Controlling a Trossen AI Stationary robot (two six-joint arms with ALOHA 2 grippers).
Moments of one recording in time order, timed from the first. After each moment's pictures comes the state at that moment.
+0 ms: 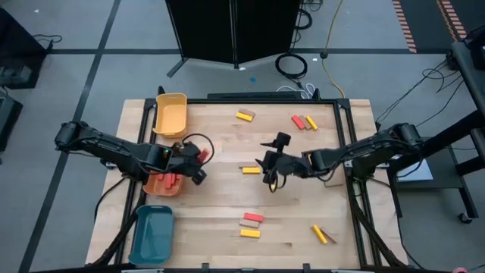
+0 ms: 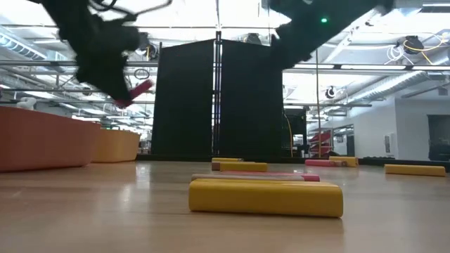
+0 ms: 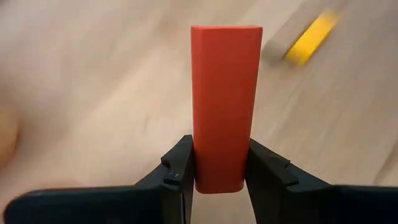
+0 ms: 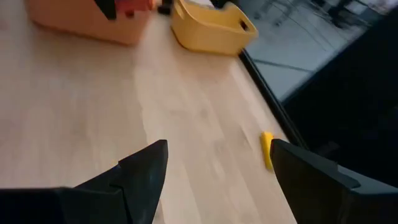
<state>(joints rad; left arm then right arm) -0.19 1.17 0.76 -0.73 -0.39 -0.87 0.16 1.47 0.89 0.02 0.63 -0.07</state>
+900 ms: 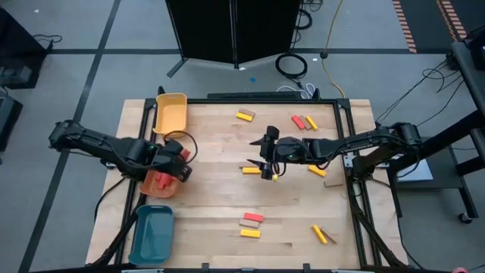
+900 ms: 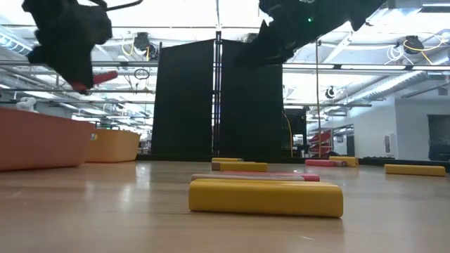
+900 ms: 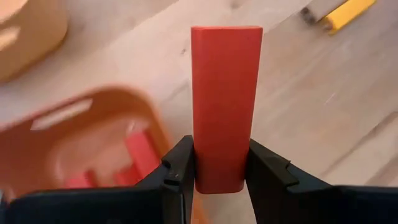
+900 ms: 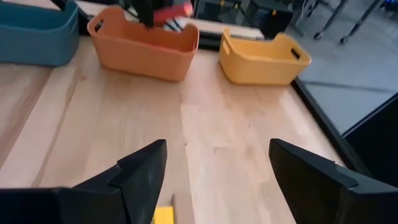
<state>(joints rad) -0.24 1.02 0.85 -1.10 -0.29 -1.19 0.03 1.47 0.89 0.14 0.25 -0.08</state>
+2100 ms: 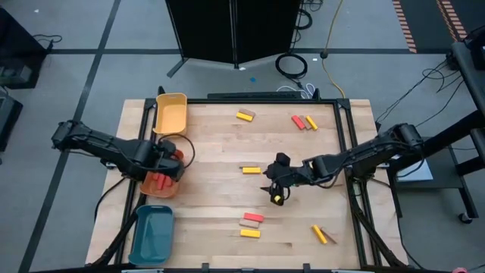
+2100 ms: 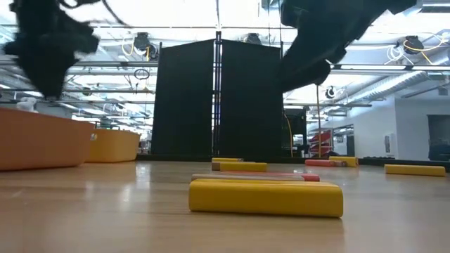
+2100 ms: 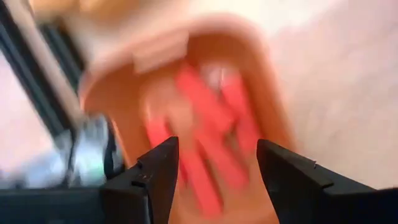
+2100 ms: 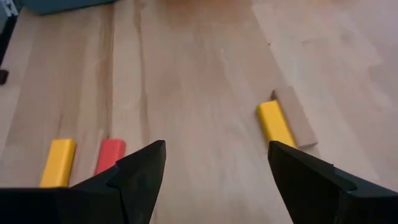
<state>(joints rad) -0.24 1.10 0.87 -1.34 -0.32 -1.25 0.27 1.47 0.88 -0.17 0.26 0.42</state>
